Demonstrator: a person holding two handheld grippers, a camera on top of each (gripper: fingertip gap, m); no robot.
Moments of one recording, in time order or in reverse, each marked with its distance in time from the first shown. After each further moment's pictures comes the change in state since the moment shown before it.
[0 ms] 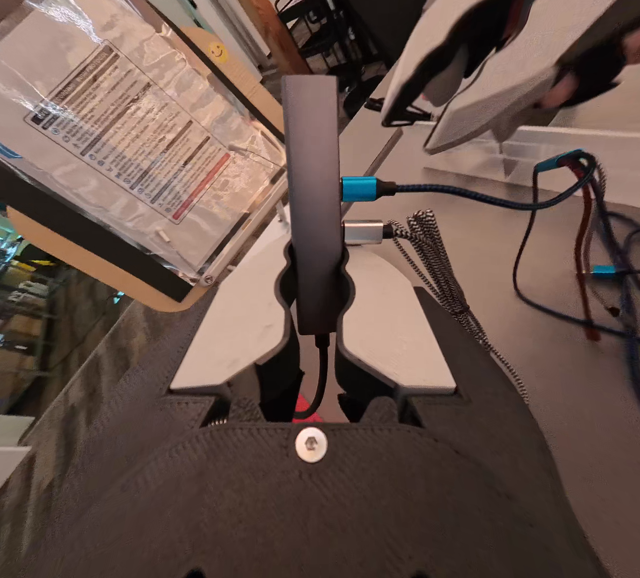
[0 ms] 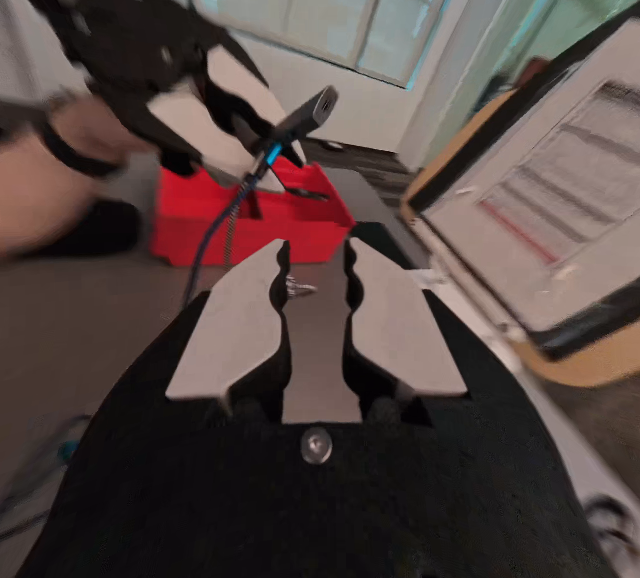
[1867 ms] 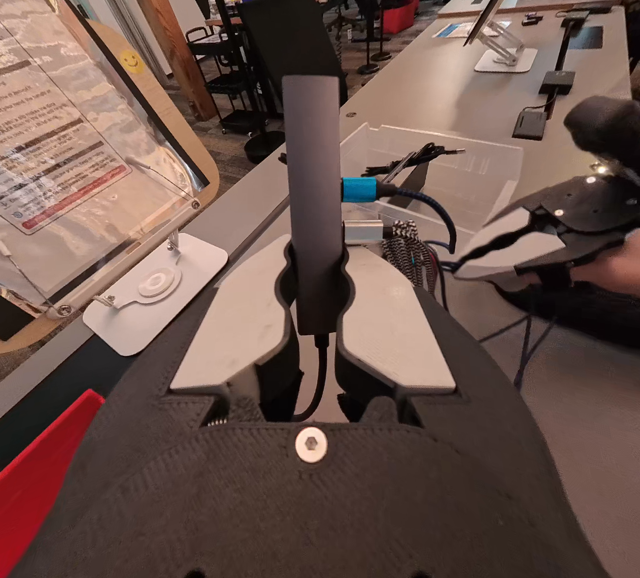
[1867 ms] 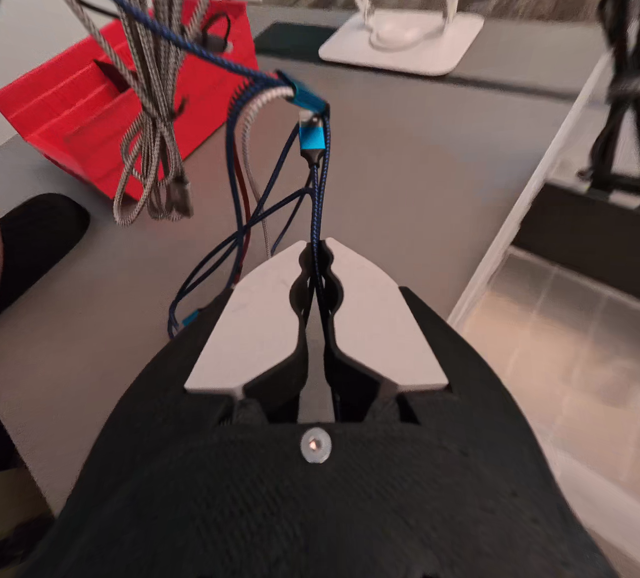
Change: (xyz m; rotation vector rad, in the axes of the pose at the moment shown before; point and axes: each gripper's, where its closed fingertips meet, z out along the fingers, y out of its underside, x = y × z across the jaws) left arm 0.030 -0.032 -0.012 0.149 0.300 -0.320; right arm -0.086 0.135 -0.087 -0.341 0.508 0.612
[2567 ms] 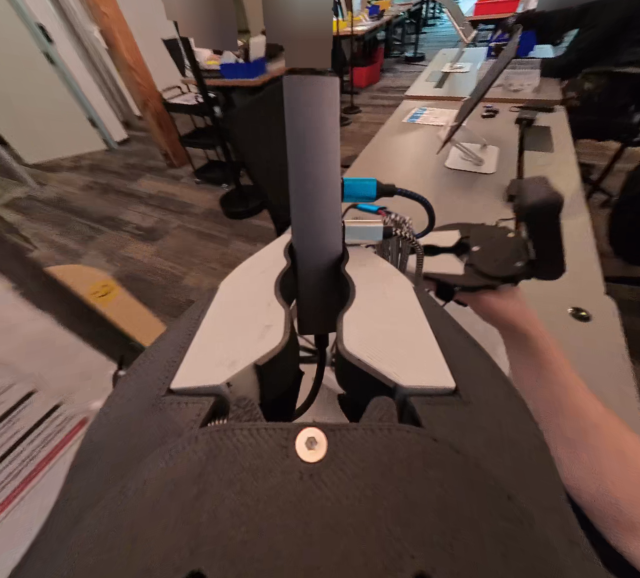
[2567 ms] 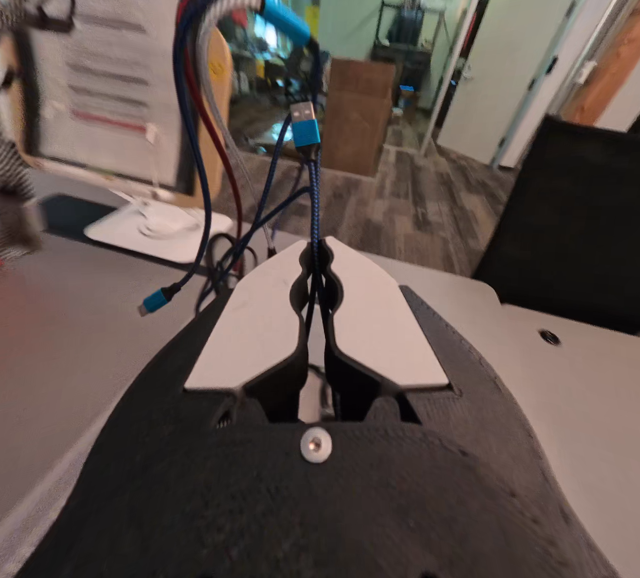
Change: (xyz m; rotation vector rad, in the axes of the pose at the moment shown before) left arm -0.011 -0.207 0.165 0.076 0.100 -0.039; right arm 0.242 -0.178 -0.061 0.362 0.405 -0.182
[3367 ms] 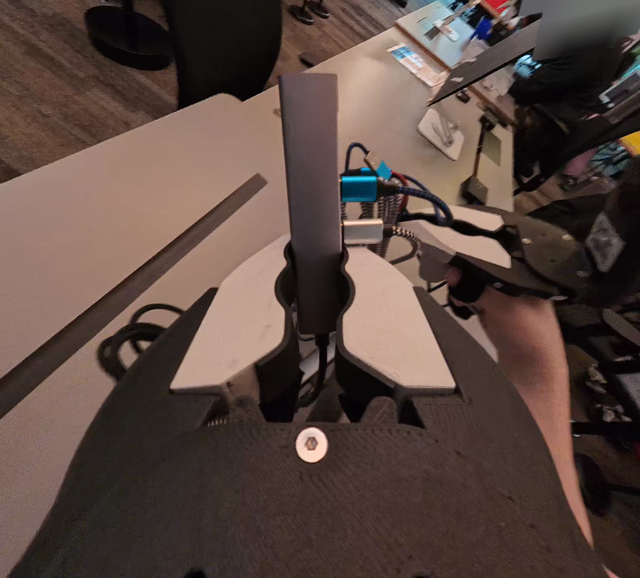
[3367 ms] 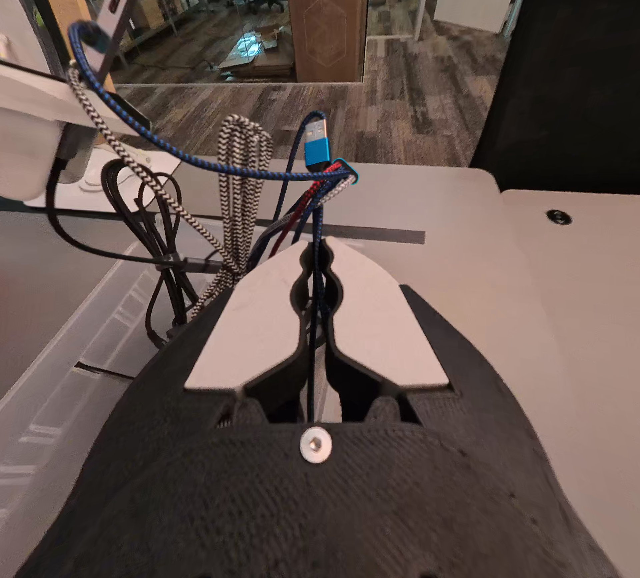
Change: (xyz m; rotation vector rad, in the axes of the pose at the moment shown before) left arm 0.011 0.164 0.162 -0.230 0.138 -0.498; right arm 0.058 0.085 0.002 -0.243 0.060 0.189
